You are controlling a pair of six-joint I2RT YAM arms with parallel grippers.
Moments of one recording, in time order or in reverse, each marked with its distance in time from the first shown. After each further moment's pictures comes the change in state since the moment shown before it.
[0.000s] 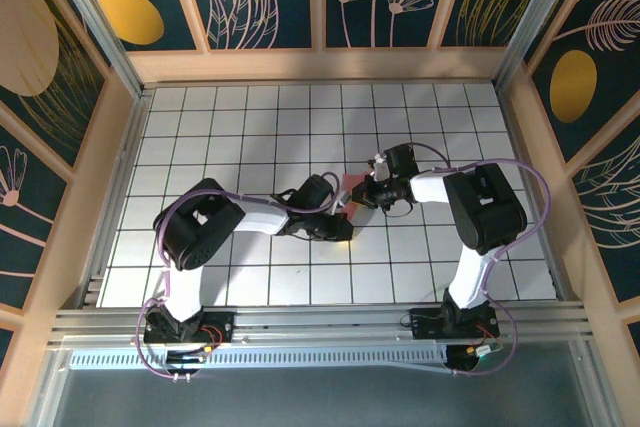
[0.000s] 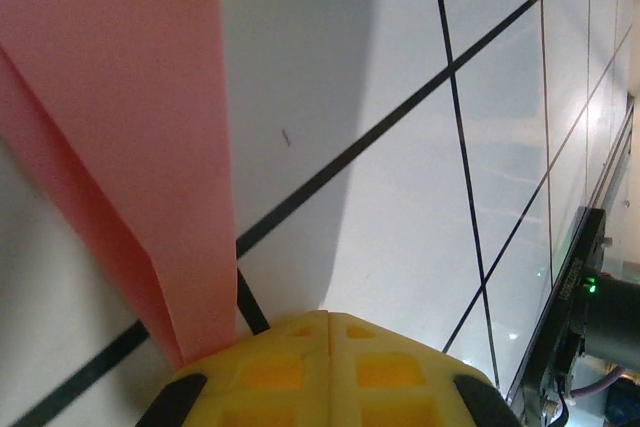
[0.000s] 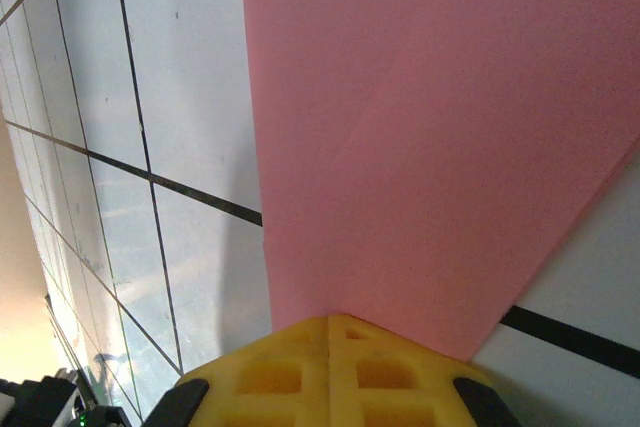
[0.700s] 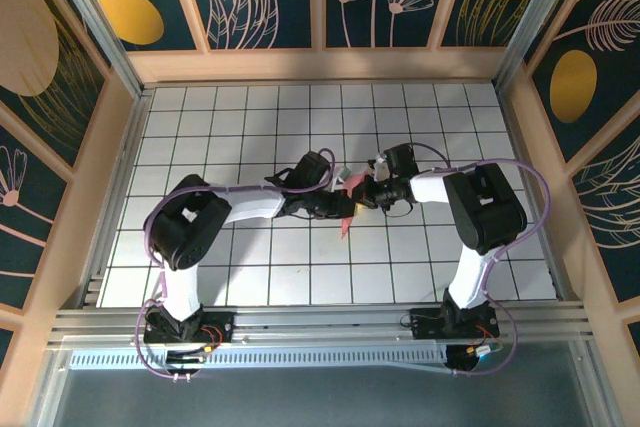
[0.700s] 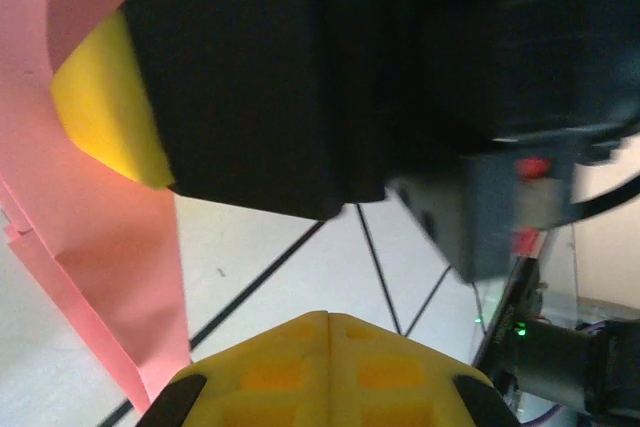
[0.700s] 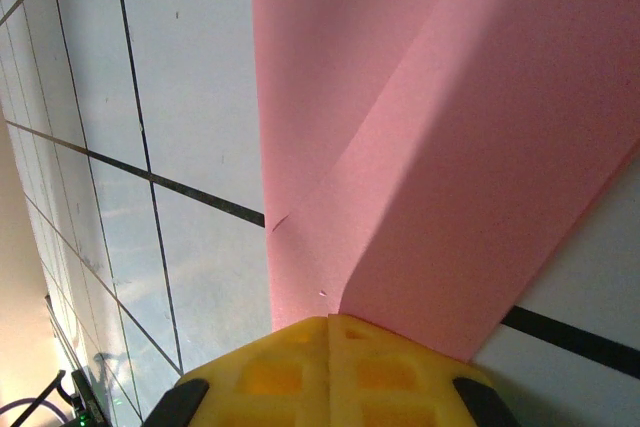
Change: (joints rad) left arm 0.076 -0.023 0.142 -0.104 0.018 0.027; right arm 0.000 0.000 0.000 0.000 -0.001 0.000
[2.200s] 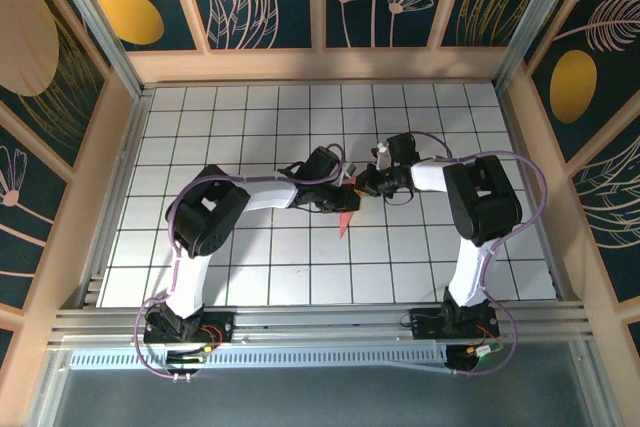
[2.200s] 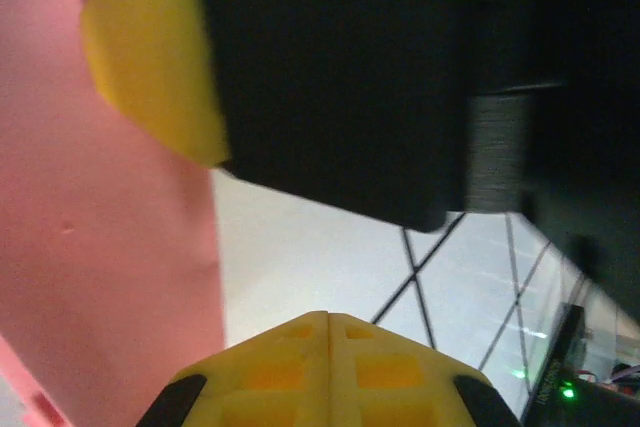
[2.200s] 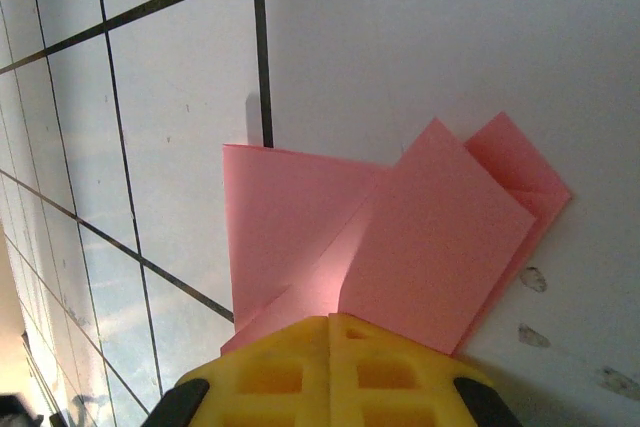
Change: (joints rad) left arm 0.010 0.153 0.153 -0.063 -0.038 0.017; right arm -0.046 0.061 0.130 -0.076 0.036 -0.052
